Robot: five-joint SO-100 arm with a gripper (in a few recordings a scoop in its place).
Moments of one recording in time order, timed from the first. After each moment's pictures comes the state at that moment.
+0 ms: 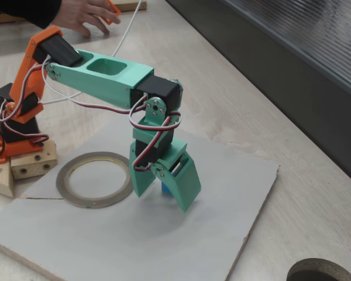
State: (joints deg) arm -6.2 54.7 59.1 95.4 100.5
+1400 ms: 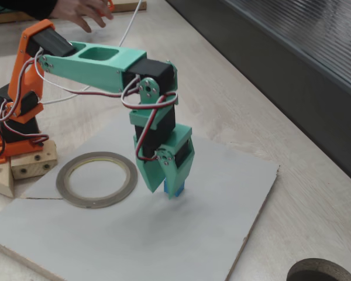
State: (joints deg) arm -6.2 60.6 59.3 86.5 100.3
